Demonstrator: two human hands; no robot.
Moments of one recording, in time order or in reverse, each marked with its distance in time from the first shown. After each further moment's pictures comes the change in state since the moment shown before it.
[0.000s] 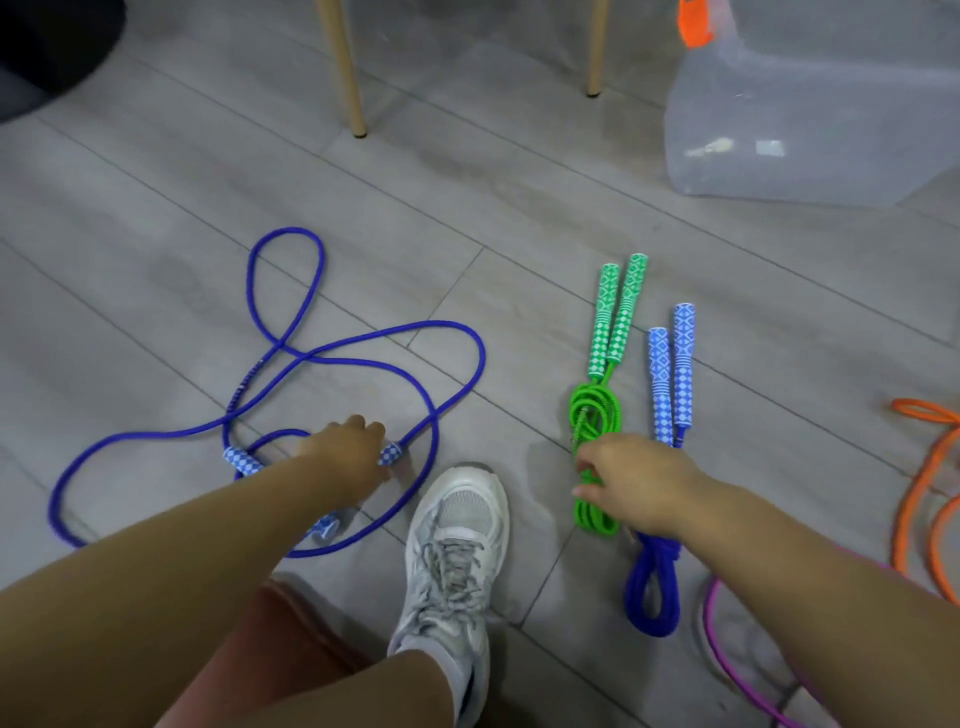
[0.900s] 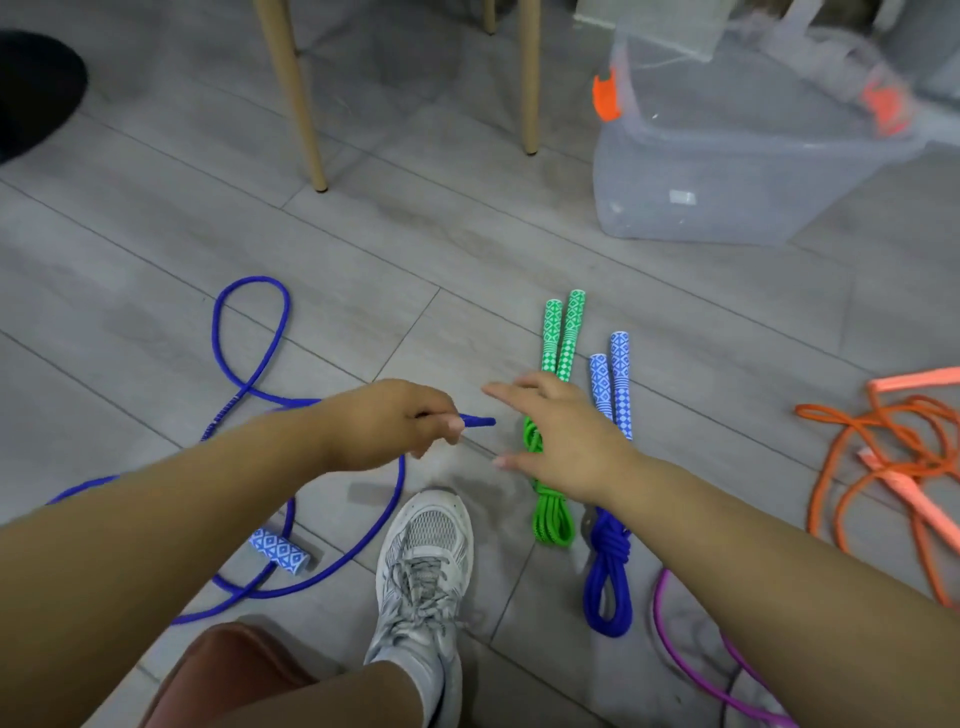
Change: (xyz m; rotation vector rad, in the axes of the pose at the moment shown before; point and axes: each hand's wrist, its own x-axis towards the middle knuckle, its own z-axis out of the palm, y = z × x) left_hand -0.071 0.048 -0.107 -0.509 0.102 0.573; right_hand -0.025 -0.025 -0.055 0.357 0.366 -0.075
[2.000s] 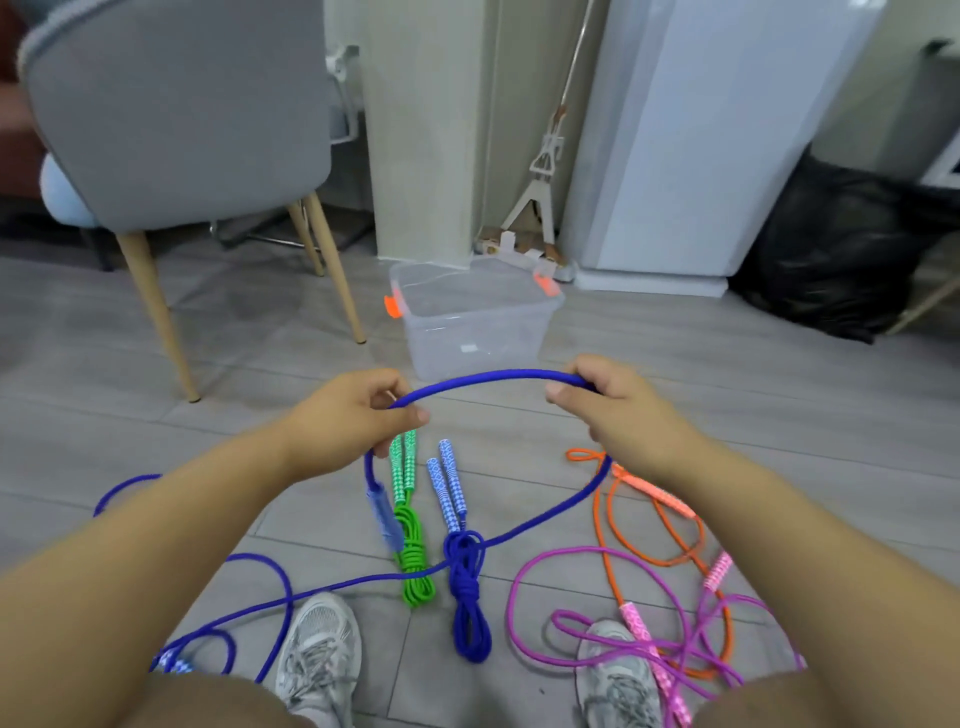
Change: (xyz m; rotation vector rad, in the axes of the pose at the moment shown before) left_hand -0.121 0.218 -0.001 -0.164 0.334 0.373; right_hand -0.273 -0.031 -0.172 0.443 0.700 0.136
